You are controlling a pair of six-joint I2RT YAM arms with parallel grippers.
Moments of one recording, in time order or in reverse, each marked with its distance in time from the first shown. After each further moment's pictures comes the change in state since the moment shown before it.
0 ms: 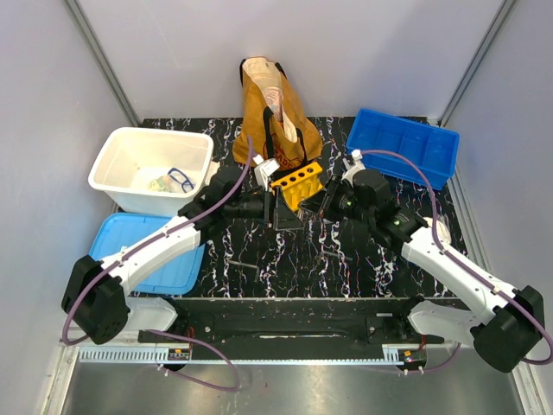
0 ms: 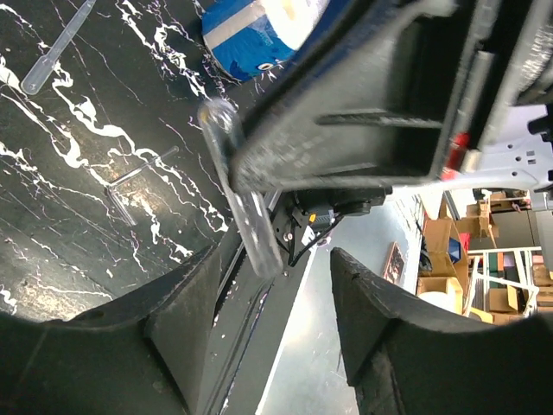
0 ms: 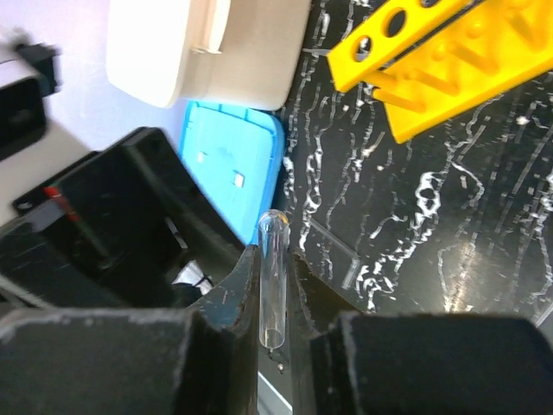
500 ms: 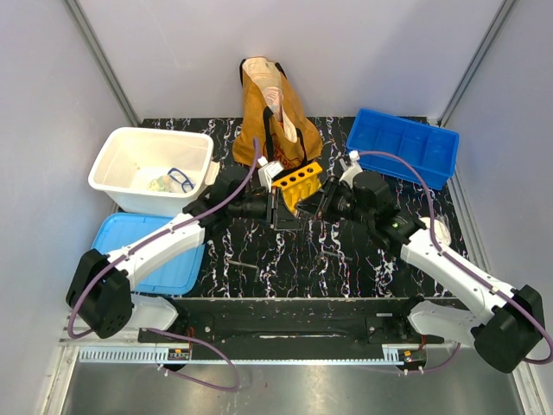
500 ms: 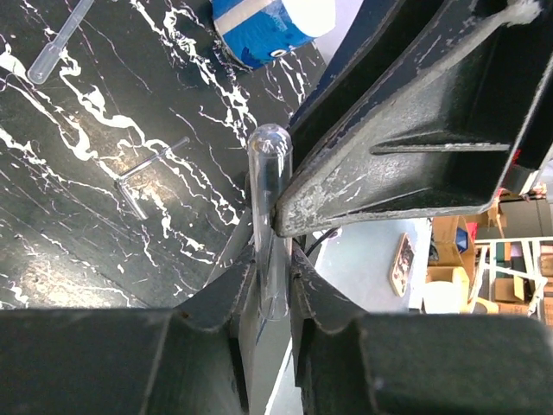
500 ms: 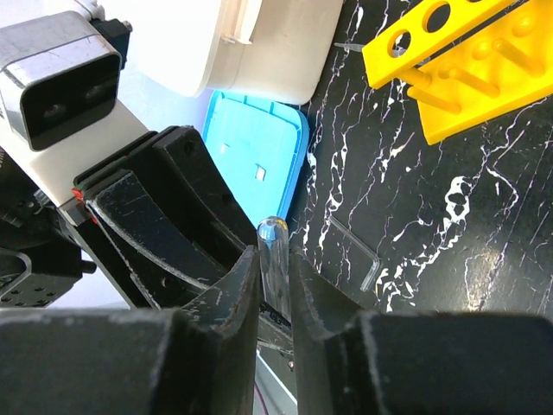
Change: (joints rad) left arm -0.001 0.065 0.012 0.005 0.012 0.014; right arm 0.016 -0.003 -0.035 0.105 -0.048 0.029
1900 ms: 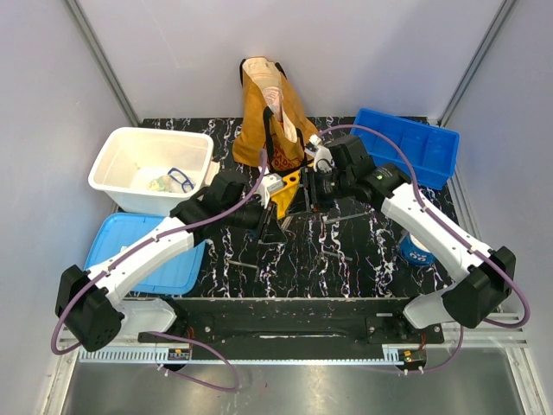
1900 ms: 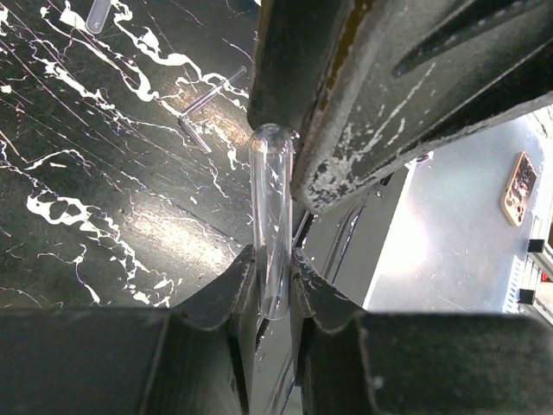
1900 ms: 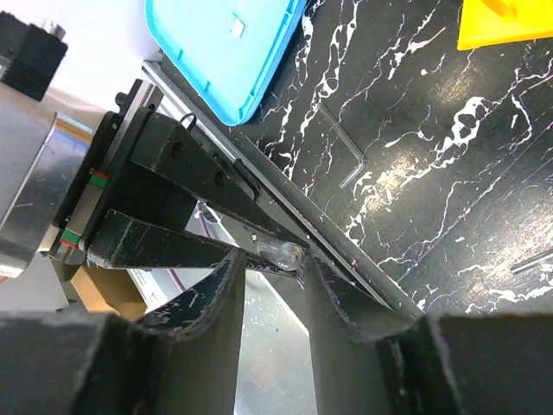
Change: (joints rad) left arm -0.030 -0.102 0.066 -0.399 -0.080 0.436; right arm -0.024 0.315 0.505 -0.593 -0.303 -0.389
